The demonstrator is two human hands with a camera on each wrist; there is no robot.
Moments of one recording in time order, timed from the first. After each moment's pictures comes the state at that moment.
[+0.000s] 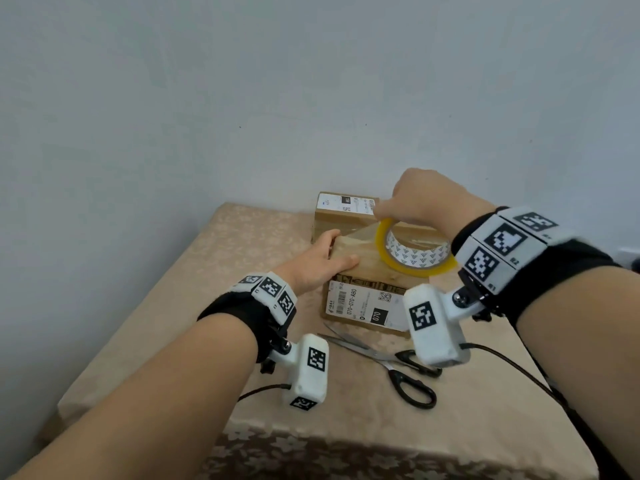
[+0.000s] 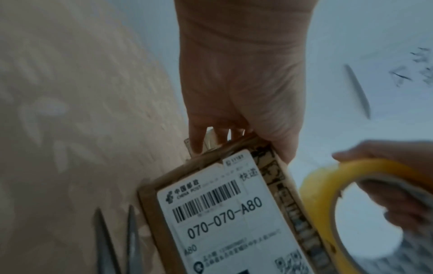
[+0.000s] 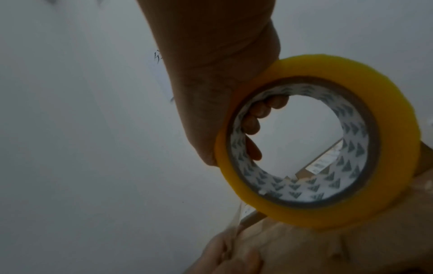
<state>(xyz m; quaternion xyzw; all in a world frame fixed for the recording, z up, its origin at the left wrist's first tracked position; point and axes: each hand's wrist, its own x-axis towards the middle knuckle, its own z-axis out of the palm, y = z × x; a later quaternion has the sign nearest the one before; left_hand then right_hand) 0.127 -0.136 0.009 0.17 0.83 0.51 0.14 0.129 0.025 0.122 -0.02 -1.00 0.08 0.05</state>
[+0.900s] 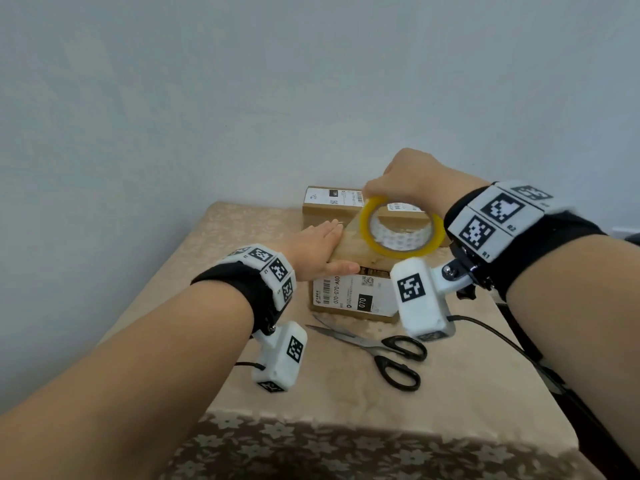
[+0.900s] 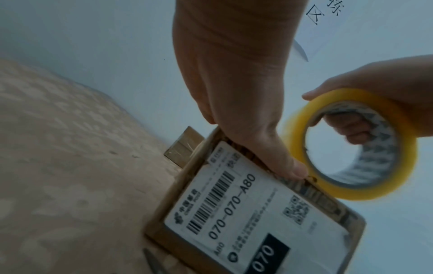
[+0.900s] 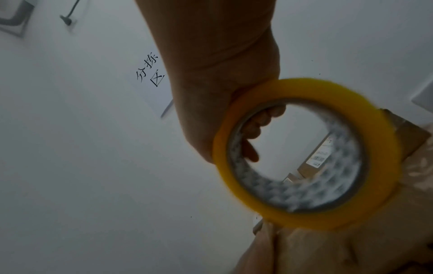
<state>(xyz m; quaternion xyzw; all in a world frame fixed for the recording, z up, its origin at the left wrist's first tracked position) 0.123 -0.123 0.029 0.30 0.95 0.03 0.07 0.134 0.045 0.131 -0.01 -0.99 0.16 0.06</state>
